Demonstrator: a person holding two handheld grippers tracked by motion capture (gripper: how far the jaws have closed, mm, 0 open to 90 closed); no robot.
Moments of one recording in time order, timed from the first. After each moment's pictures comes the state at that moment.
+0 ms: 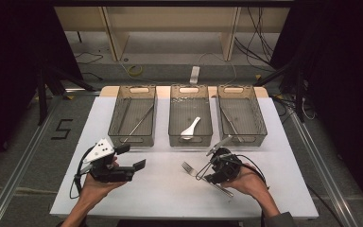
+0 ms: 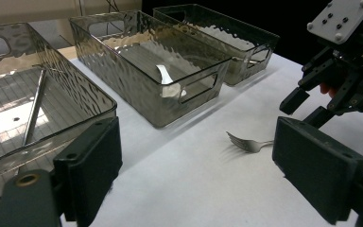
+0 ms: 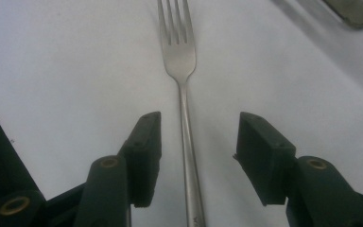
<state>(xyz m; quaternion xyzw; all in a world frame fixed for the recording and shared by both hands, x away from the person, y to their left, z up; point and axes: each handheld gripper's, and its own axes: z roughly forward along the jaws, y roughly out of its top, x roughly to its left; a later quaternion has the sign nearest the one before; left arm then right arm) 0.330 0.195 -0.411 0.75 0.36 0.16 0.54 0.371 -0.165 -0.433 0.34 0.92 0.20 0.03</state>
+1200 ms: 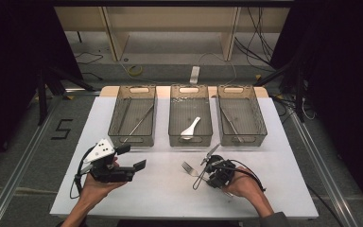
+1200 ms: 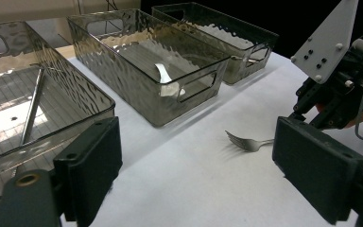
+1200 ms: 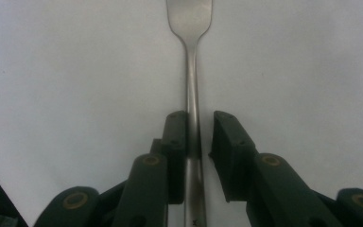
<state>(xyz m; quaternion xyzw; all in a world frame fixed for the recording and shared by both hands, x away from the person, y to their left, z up) 0.330 0.194 -0.411 0.75 0.35 0.16 0.54 0.369 -0.152 -0.458 0.30 0.94 0.13 0.03</state>
